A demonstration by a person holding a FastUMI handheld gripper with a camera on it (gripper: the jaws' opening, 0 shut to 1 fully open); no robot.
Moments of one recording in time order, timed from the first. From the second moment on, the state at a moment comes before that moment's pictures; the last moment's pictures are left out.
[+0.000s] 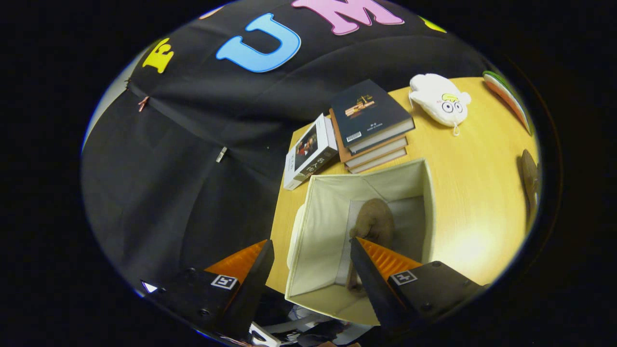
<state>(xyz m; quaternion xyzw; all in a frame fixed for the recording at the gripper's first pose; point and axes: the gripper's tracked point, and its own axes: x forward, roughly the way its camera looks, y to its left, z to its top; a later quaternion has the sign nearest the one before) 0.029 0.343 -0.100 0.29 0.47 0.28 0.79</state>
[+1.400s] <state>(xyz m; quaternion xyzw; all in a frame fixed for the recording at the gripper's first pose) 0.053 -0.144 -0.294 -0.01 0.52 0.11 0.85</state>
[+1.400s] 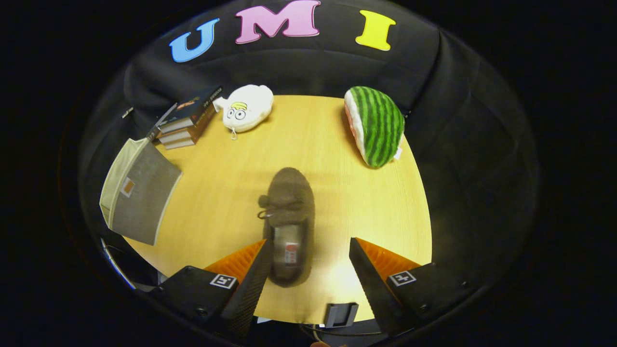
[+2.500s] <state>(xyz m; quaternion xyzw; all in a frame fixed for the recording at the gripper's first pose) 0.093 -0.115 -0.378 0.09 0.55 0.16 0.81</state>
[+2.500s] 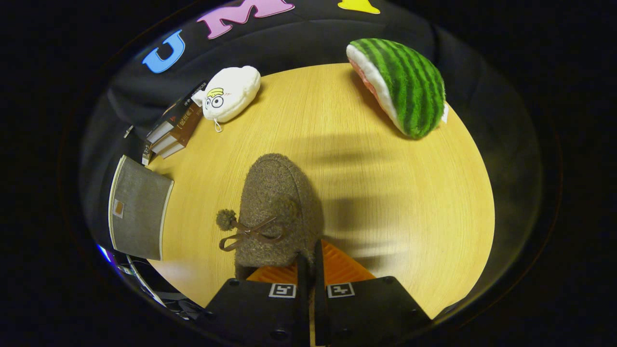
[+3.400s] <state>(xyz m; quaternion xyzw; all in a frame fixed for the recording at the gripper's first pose) 0.037 -0.003 -0.191 0.24 0.50 0.09 0.83</state>
